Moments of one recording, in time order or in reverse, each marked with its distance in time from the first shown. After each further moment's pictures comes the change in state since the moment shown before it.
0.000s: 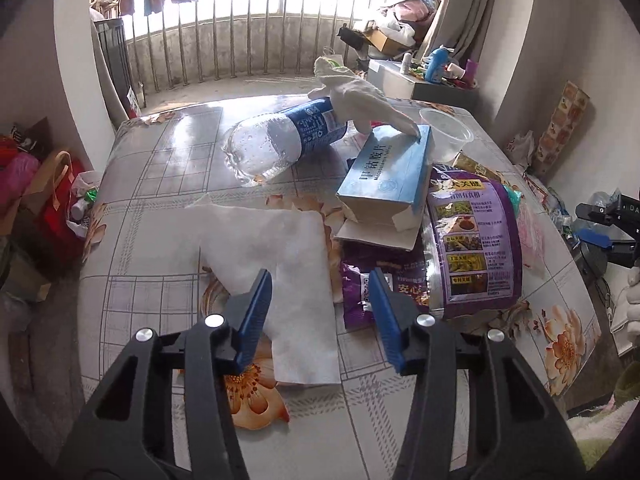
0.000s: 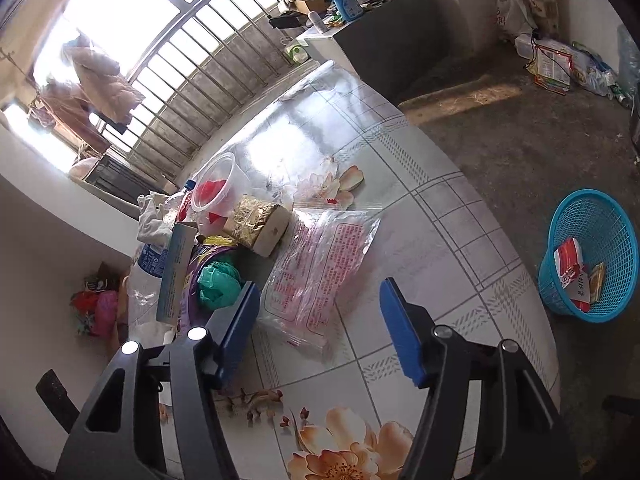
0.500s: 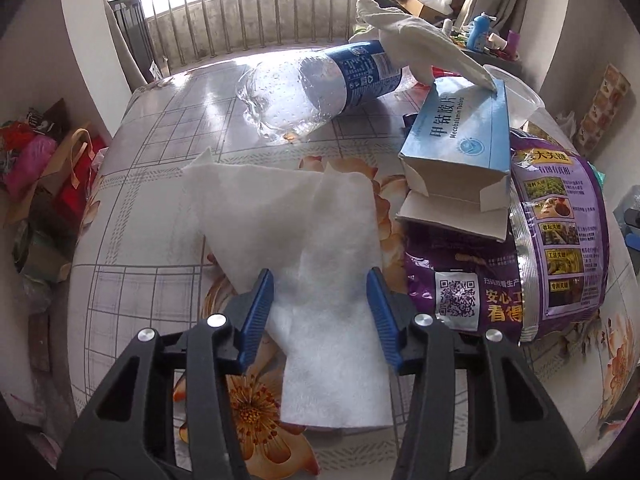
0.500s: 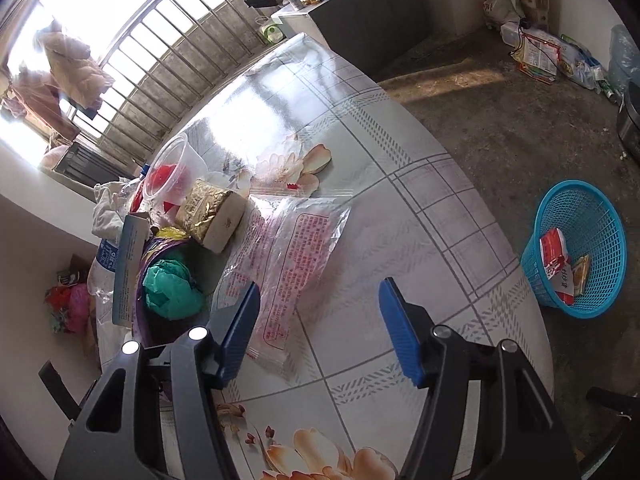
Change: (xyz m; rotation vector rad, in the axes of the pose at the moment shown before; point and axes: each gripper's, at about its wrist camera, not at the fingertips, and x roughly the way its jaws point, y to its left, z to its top) left arm 0.060 0.009 -0.004 -0.016 0.097 0.137; right arm 0.038 -0.012 0.008 0.014 0.079 -0.092
